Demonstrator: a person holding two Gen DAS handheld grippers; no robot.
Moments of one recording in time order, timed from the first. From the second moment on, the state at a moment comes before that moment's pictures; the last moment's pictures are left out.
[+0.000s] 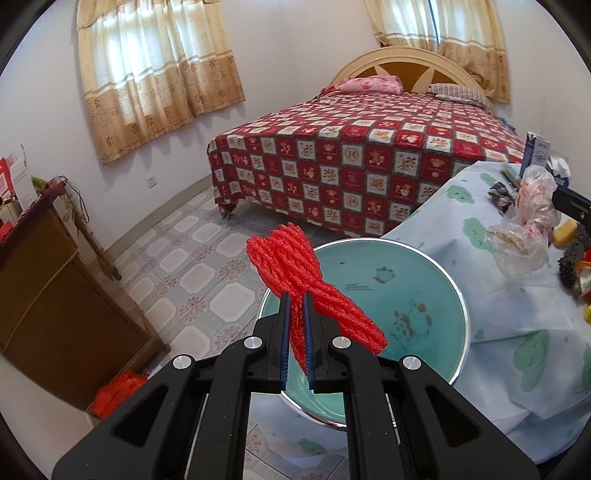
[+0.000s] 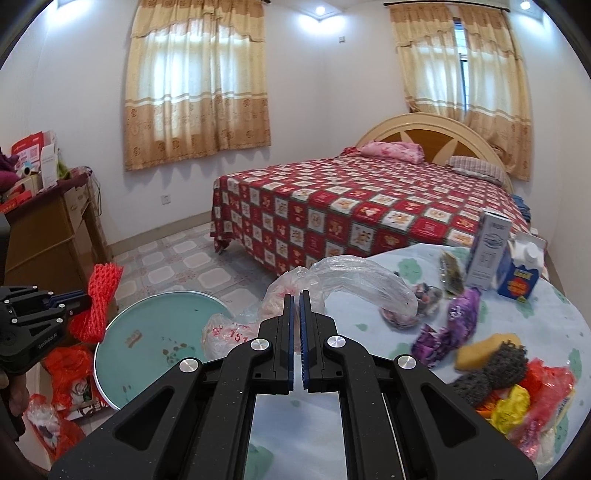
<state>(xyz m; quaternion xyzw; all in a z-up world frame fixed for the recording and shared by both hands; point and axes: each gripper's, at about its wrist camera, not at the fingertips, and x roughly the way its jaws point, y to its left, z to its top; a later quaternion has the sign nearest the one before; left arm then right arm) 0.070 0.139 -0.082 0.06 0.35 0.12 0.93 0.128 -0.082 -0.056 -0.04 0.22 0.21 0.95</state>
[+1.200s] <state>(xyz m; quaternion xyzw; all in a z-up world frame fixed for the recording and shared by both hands) 0.072 0.159 -0.085 0.04 0.36 0.13 0.92 0.135 -0.023 -0.069 -0.08 0.23 0.25 0.94</state>
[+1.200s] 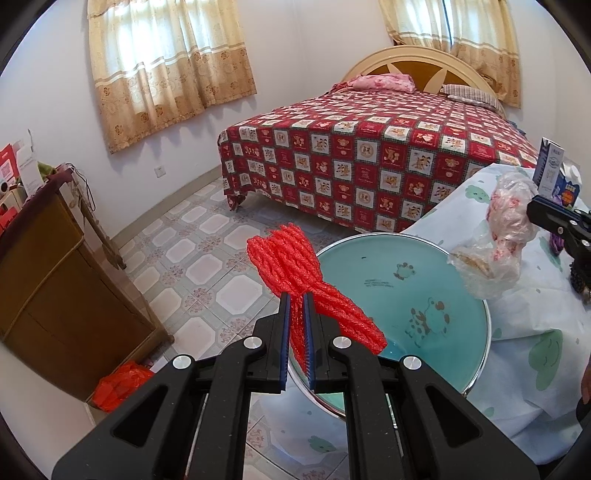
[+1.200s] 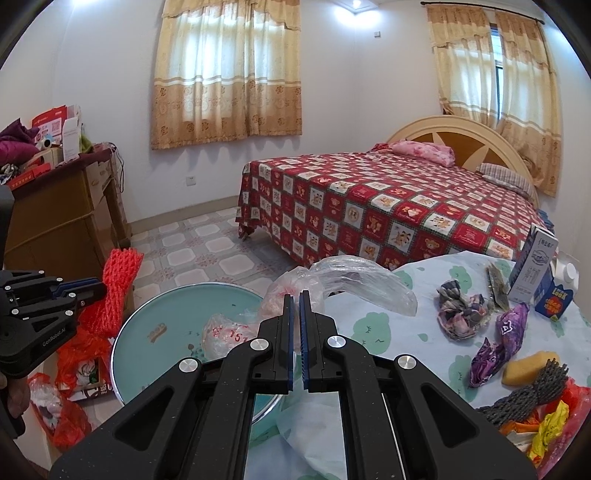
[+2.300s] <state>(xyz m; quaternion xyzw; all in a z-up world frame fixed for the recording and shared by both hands) 0.060 0.090 -0.124 0.08 0.38 0.06 0.92 0.085 -0.153 -0.068 -0.04 0.25 0.14 0.96</state>
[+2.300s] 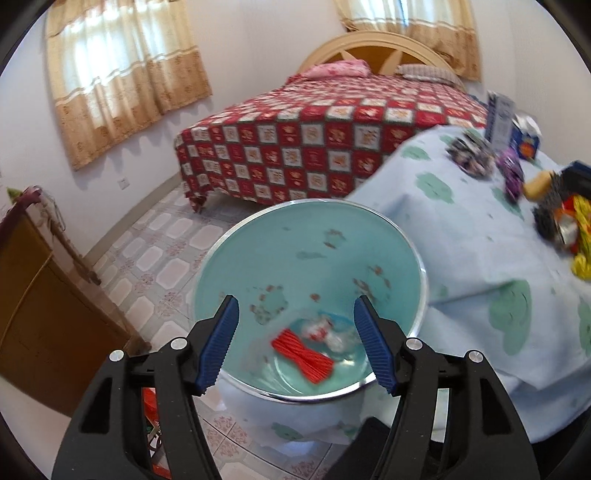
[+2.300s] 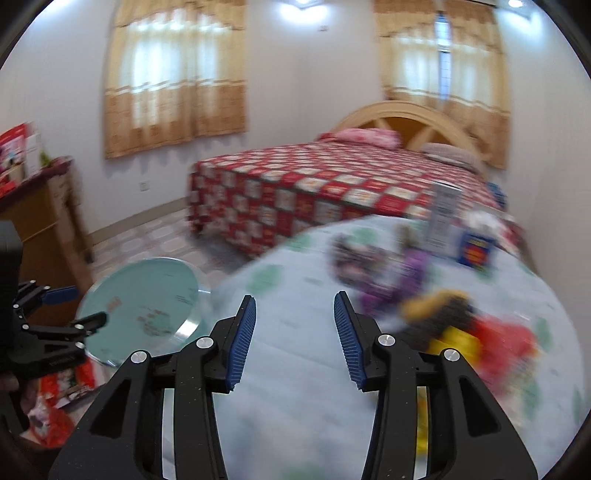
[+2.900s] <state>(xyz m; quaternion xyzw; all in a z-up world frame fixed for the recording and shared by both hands) 0.049 0.022 -0.136 0.12 0.39 0.00 0.91 0.073 -0.327 -0.124 0.09 0.34 0.00 0.94</state>
